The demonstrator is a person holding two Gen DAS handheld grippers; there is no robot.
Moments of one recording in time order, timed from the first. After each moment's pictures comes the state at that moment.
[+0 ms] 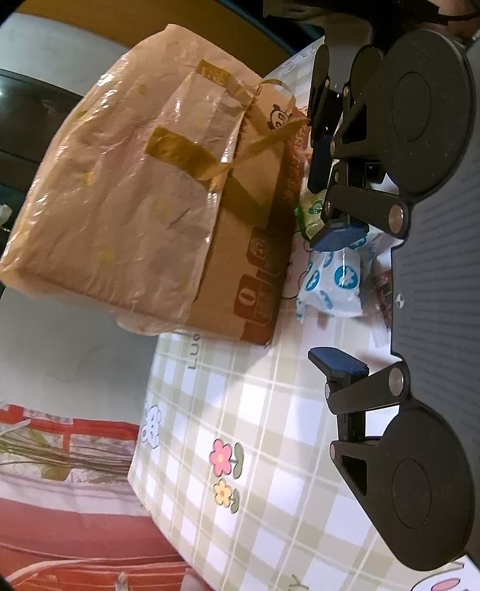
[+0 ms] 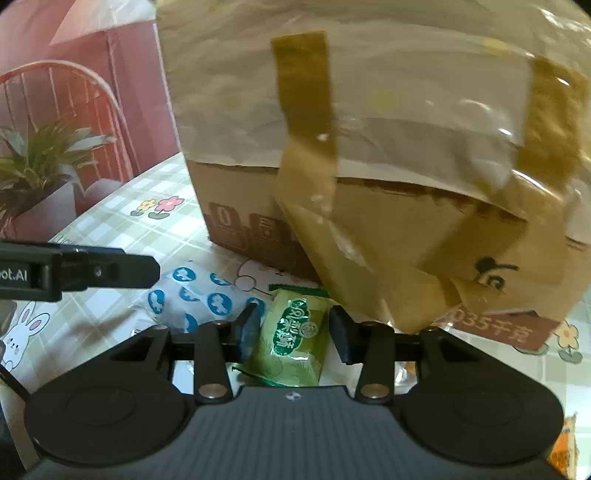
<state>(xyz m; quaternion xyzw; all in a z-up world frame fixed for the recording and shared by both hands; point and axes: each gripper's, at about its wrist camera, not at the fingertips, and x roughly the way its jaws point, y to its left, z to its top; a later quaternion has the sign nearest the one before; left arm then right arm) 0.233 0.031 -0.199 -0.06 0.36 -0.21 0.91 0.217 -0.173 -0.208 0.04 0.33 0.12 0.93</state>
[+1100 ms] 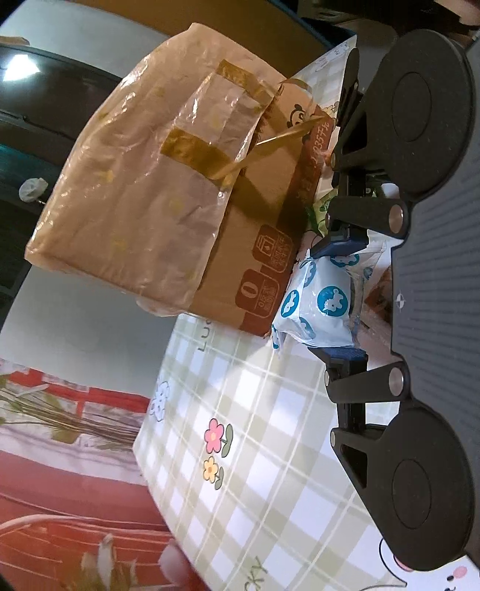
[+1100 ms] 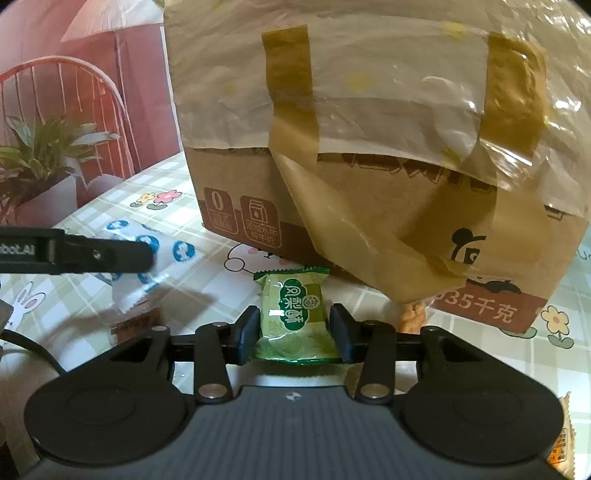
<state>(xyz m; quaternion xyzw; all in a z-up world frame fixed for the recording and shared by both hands) 0.194 0.028 -0.204 -0.10 0.32 -0.16 0.93 0.205 -0.182 -0.219 0.04 0.31 0.14 0.94</state>
